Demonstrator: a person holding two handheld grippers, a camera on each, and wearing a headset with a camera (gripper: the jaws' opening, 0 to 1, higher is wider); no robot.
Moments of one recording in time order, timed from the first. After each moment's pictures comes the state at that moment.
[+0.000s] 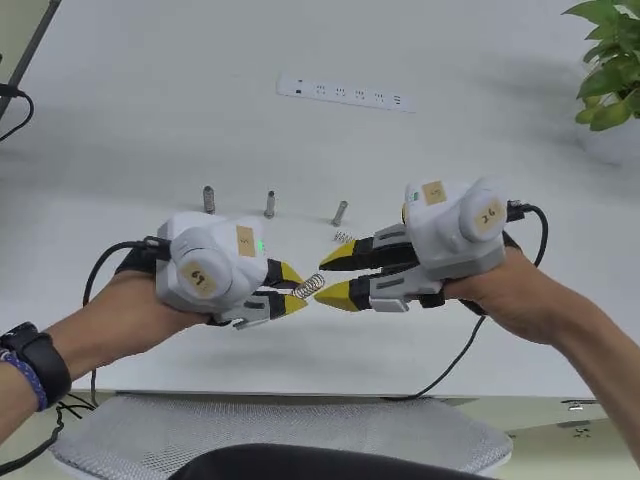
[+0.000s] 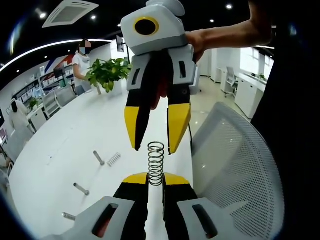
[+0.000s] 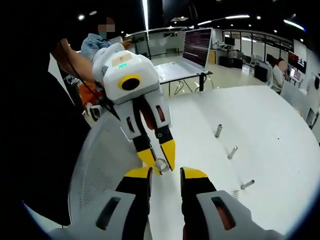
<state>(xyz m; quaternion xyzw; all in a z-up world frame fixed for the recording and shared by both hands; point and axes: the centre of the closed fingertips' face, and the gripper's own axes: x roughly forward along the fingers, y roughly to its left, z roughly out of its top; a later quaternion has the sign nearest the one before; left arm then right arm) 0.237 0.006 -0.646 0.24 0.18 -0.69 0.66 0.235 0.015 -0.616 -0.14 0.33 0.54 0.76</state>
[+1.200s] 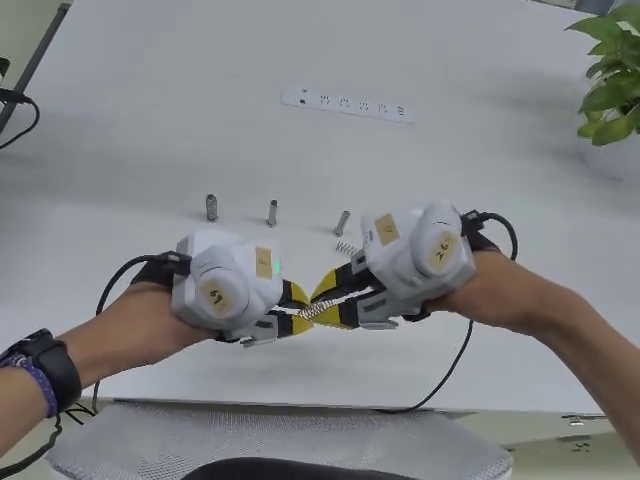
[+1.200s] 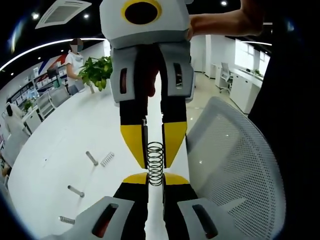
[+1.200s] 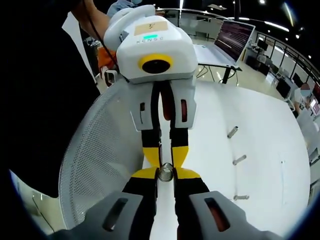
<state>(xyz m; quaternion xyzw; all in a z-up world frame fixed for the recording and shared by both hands) 0.227 0.001 -0.656 0.26 0.18 -0.70 0.64 0.222 0.023 -0.638 -0.28 0.34 0.59 0.68</state>
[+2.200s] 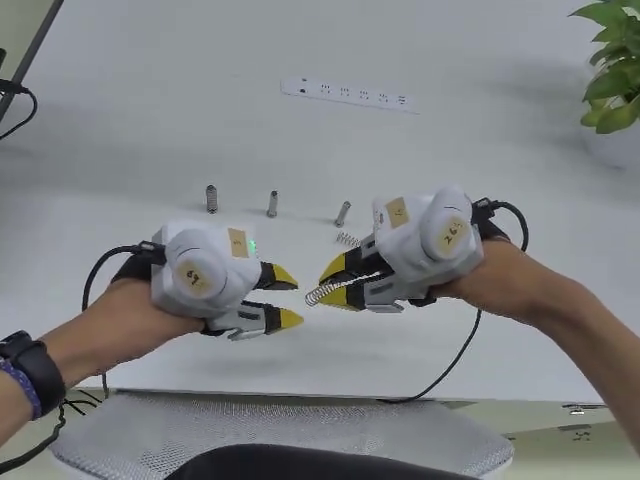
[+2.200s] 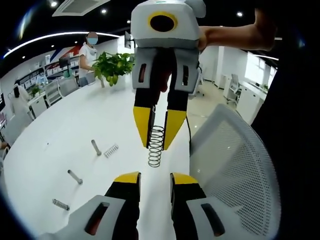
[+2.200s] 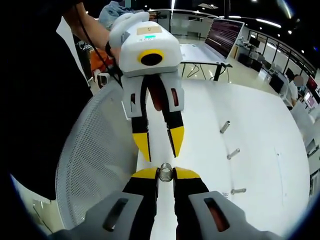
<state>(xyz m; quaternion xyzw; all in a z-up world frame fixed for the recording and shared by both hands) 0.240 0.018 -0.658 0.21 0.22 -0.68 0.67 0.235 0.009 -0.639 -0.26 0.34 0.56 0.70</state>
